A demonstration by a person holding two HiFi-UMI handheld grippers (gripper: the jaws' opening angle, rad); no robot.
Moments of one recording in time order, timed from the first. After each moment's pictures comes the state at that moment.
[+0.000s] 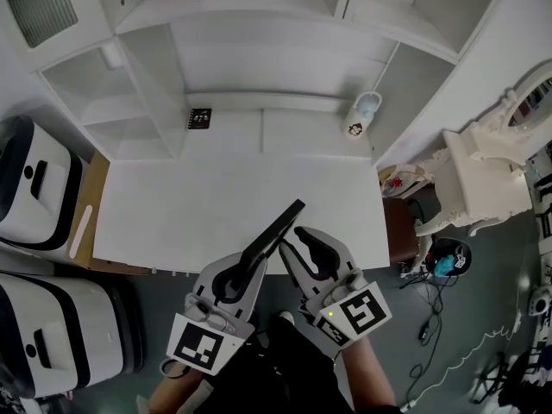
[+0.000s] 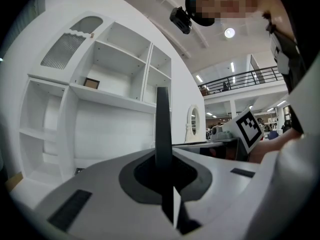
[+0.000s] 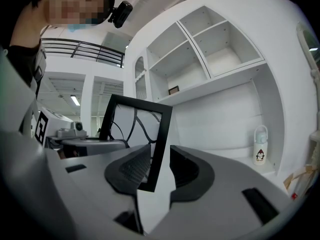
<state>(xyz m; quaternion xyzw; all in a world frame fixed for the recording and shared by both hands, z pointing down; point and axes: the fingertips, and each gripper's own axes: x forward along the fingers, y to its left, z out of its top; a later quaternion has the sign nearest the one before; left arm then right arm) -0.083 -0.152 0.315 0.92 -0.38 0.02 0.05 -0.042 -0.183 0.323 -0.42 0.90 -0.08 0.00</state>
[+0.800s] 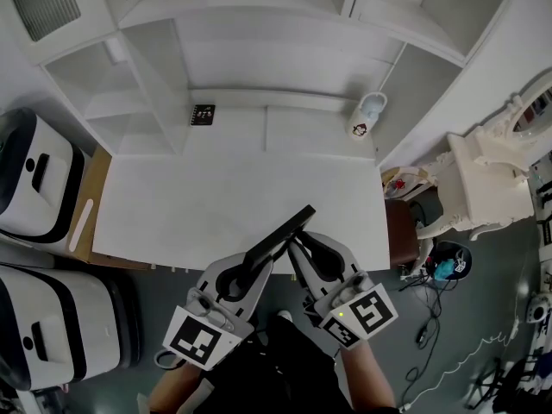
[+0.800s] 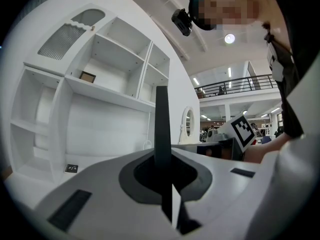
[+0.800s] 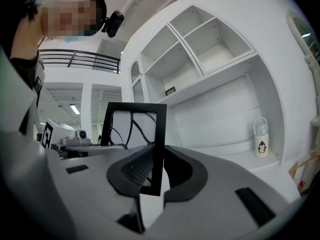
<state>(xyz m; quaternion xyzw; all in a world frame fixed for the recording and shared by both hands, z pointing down) -0.072 -0.151 0.319 0.94 -0.35 0.01 0.06 -0.029 -0.183 0.327 -0.41 0.90 -0.12 0.03</state>
